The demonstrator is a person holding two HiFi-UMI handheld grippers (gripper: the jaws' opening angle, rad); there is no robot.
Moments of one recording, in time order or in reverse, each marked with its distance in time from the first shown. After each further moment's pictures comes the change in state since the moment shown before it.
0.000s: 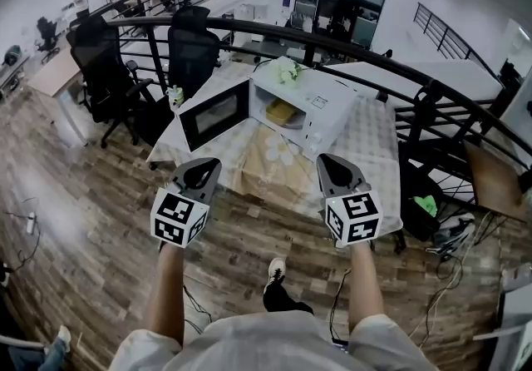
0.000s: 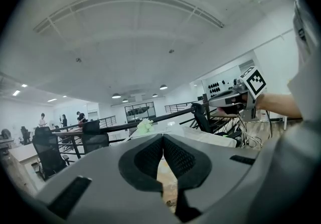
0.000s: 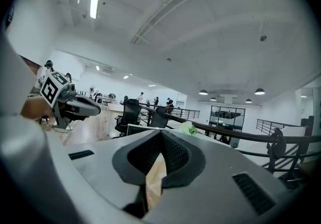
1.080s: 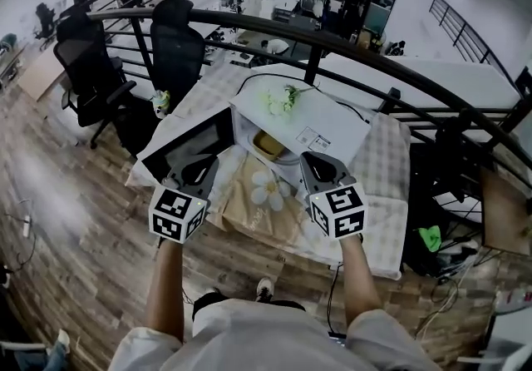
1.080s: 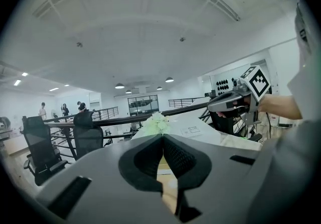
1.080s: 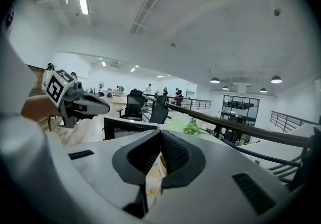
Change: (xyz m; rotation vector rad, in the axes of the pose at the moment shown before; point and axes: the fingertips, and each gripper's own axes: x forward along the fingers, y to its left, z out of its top) left arm 0.221 0.097 -0.009 -0.078 0.080 0.018; right arm 0.218 -0.109 -0.021 0.005 0.114 0.148
